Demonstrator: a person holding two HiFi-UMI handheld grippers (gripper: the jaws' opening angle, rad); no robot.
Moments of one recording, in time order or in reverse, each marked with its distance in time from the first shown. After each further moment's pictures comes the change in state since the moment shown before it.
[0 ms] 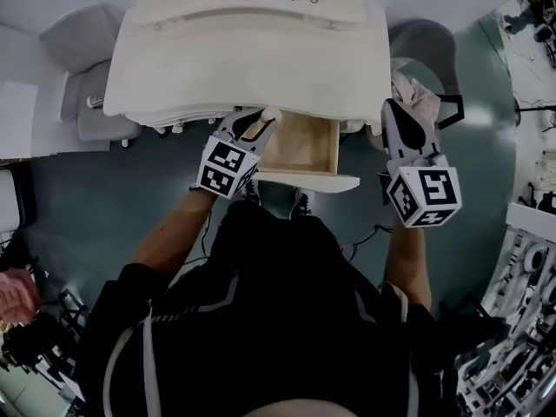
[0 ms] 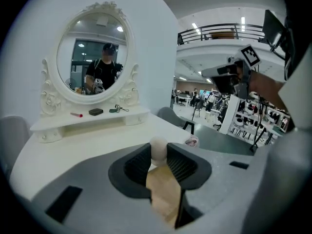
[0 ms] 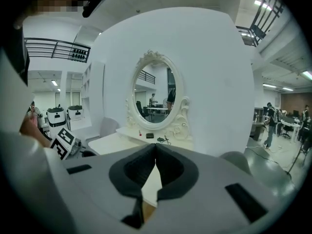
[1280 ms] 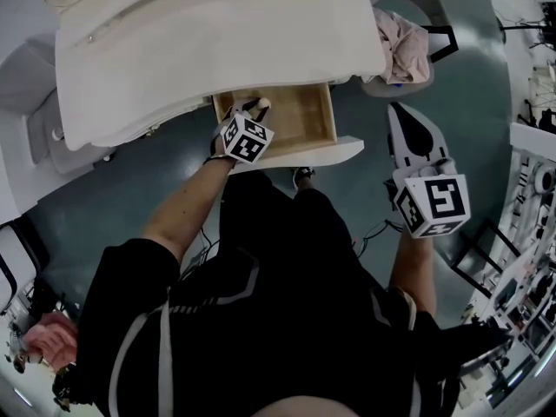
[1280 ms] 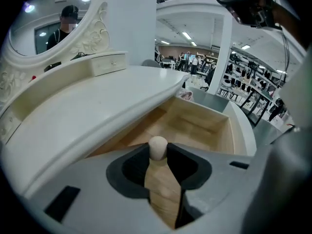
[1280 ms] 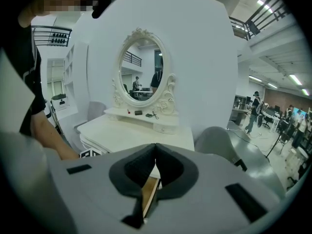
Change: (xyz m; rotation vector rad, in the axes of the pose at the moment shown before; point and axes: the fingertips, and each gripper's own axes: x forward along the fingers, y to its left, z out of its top) left arm 0.149 -0.001 -0.193 0.202 0.410 -0.132; right arm -0.018 -0.009 -0.095 0.052 0.218 -0.164
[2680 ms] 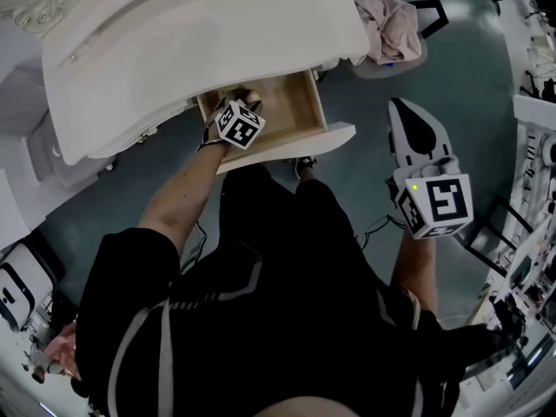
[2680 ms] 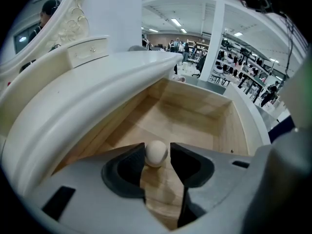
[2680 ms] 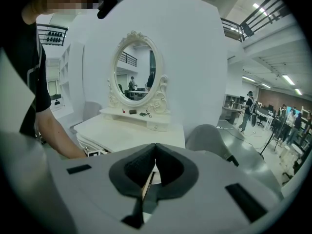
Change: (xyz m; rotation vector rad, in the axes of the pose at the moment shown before) left arm 0.045 -0.011 -0.016 0.111 0.130 -0.064; right arm -0.033 -0.026 -0.017 0.024 -0.002 -0.058
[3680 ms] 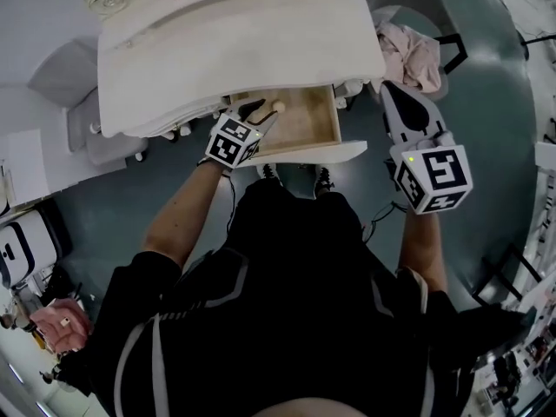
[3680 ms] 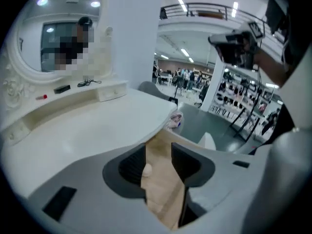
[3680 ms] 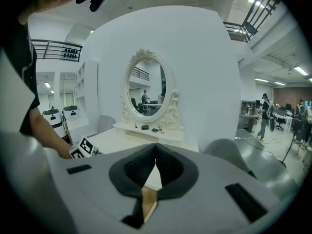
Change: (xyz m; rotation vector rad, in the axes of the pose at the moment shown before) left arm -0.159 -0.015 0.066 -0.145 -0.284 0.002; right arm -0.004 0.007 0.049 -0.008 -0.164 0.179
